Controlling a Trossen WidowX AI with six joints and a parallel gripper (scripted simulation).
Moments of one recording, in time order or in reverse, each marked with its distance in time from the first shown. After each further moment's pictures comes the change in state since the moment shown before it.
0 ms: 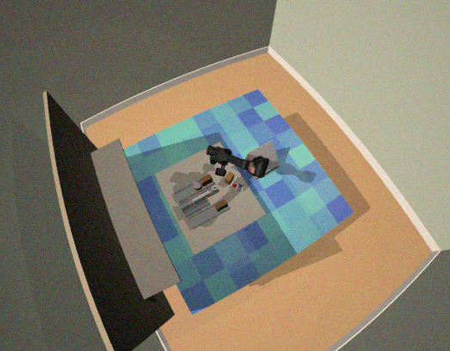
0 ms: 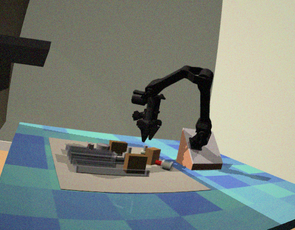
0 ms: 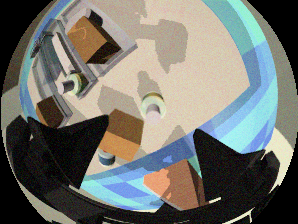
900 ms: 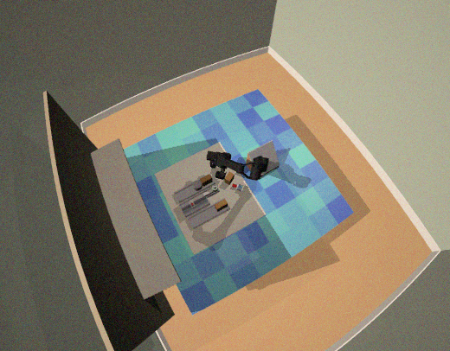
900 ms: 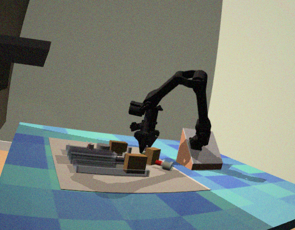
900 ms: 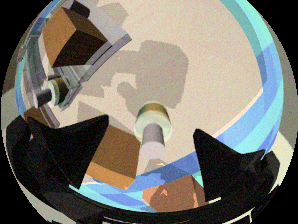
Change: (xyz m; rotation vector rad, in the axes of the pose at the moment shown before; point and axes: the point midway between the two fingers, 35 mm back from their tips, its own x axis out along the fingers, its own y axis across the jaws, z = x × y) arm 0.052 0.001 0.001 -0.001 0.001 0.002
